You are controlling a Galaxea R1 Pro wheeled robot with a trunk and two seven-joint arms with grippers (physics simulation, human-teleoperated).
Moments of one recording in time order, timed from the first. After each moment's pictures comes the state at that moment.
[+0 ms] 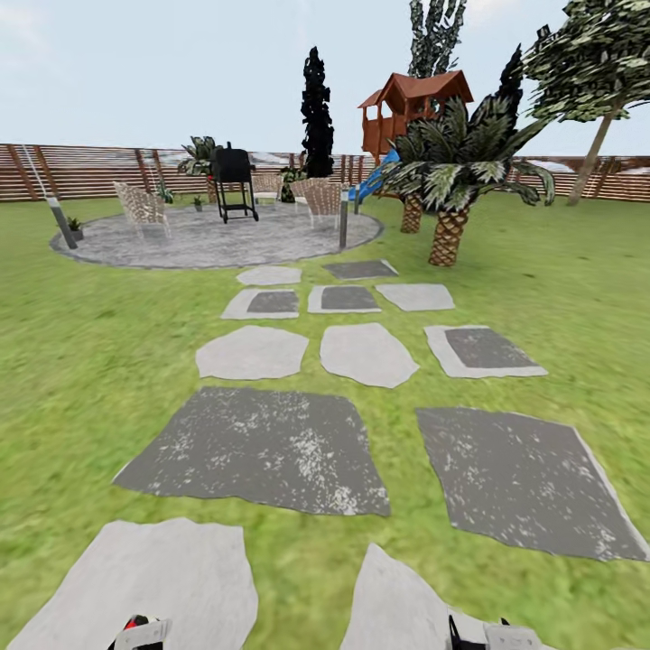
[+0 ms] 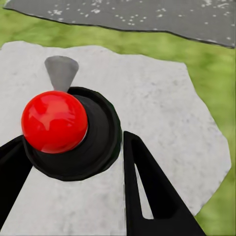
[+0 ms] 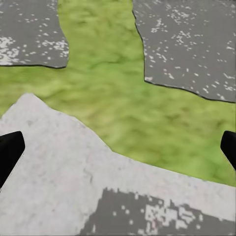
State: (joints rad) left arm -0.19 0.10 0.18 -0.42 0.02 -0.43 0.00; right arm -0.21 -0.07 0.01 -0.36 0.00 -0.57 -0.11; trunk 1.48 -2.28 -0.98
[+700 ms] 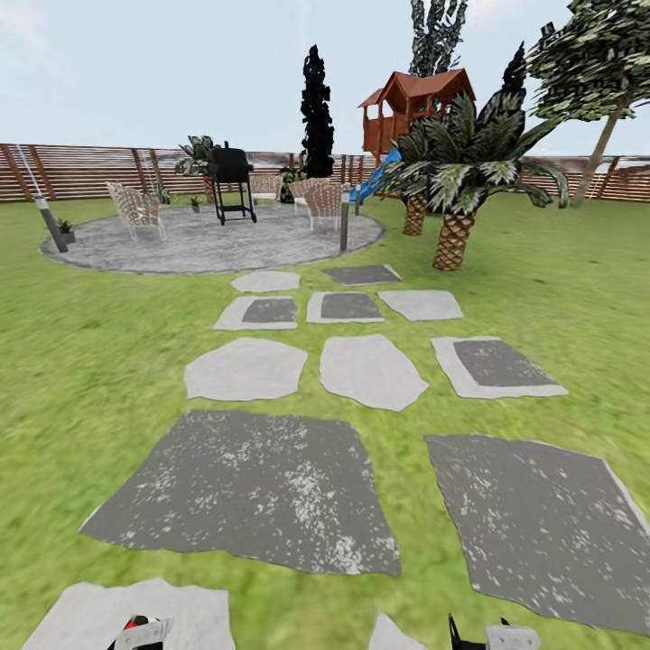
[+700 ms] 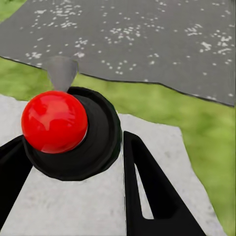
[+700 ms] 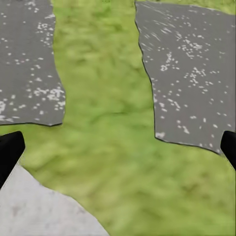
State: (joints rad) left arm -0.19 0.10 0.18 -0.42 0.02 -0.43 0.00; right arm -0.21 -0.07 0.01 -0.36 0.00 -0.57 -0.11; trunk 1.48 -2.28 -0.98
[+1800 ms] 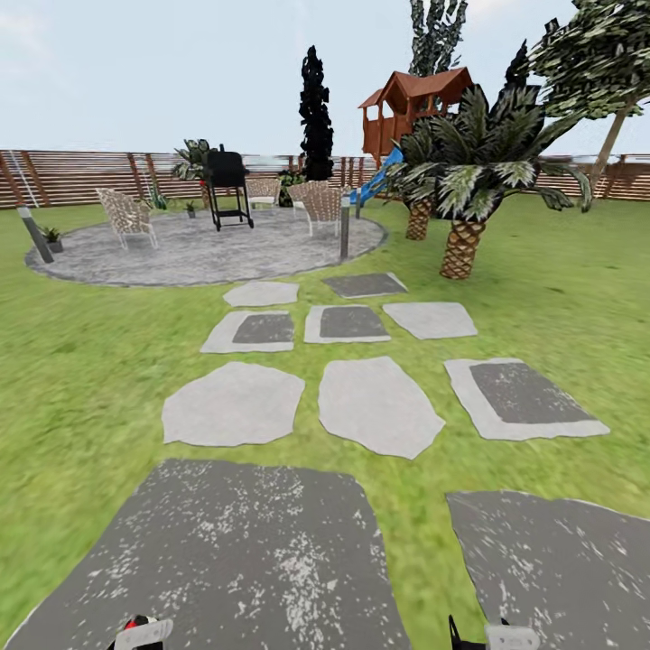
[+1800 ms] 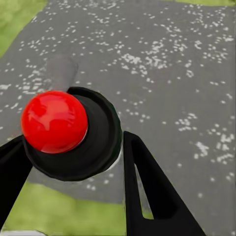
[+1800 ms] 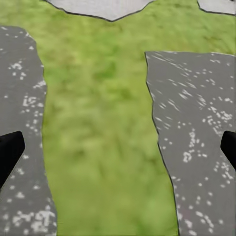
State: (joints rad) left arm -0.19 0.10 0.18 -0.42 0.02 -0.43 0.00; right arm -0.21 -0.07 0.01 -0.36 0.00 -0.57 -0.11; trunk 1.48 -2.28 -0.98
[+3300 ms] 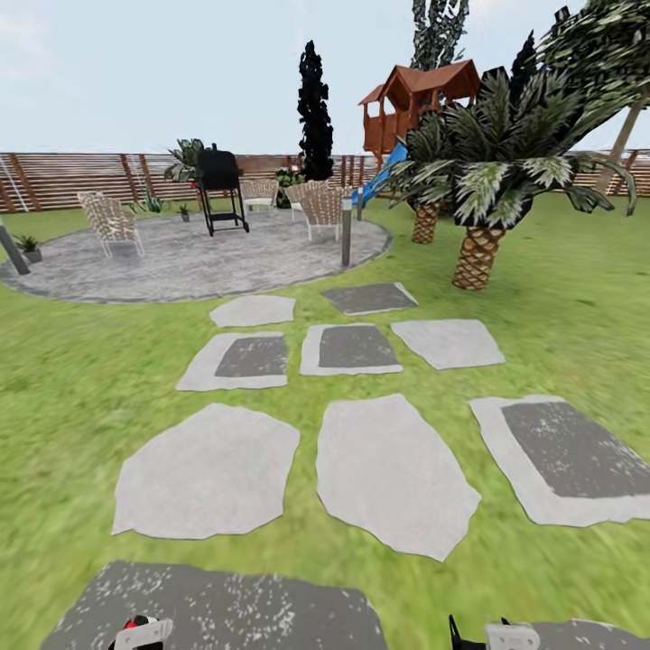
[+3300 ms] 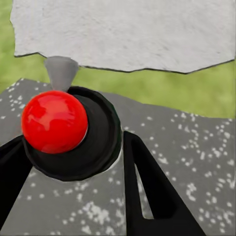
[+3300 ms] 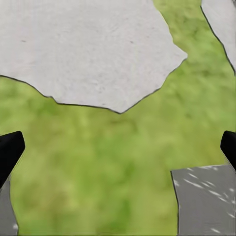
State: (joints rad) left arm -0.19 0.10 0.18 -0.42 0.02 -0.43 0.00; right arm -0.21 -0.07 0.01 -0.36 0.00 -0.57 -0.11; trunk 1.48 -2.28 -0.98
